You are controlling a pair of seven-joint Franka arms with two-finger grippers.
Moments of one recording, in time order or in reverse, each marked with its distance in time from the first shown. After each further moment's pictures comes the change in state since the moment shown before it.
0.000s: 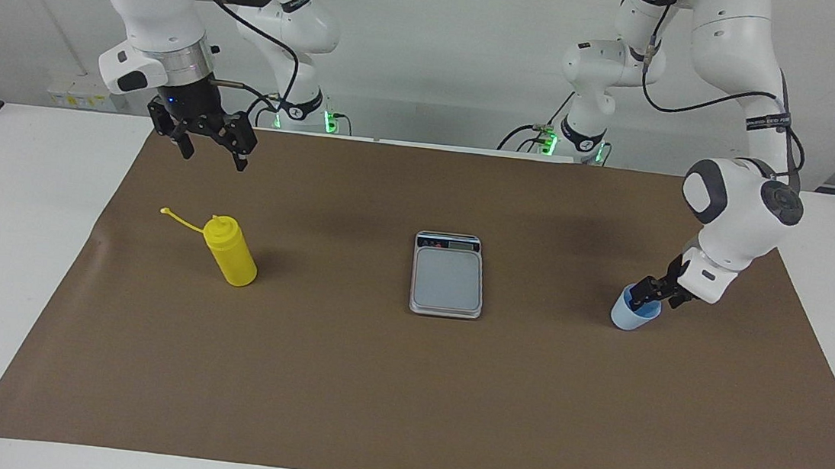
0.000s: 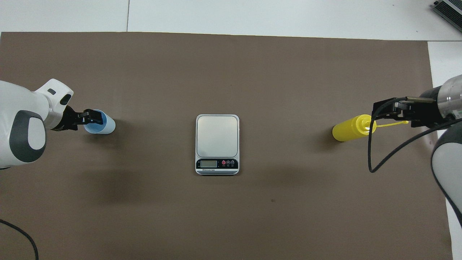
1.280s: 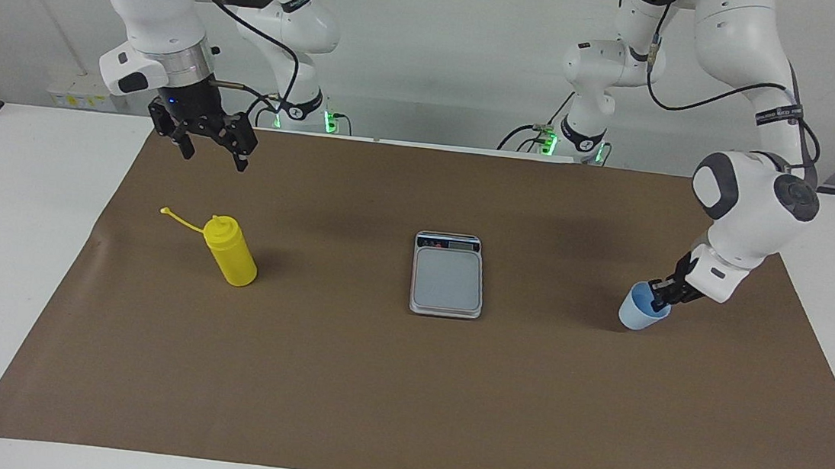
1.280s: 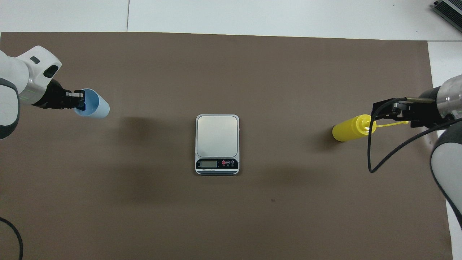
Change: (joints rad) left arm -0.045 -0.002 -0.032 0.318 0.040 -0.332 0.000; right arm 0.000 0.000 0.000 -0.003 0.000 0.002 0.000
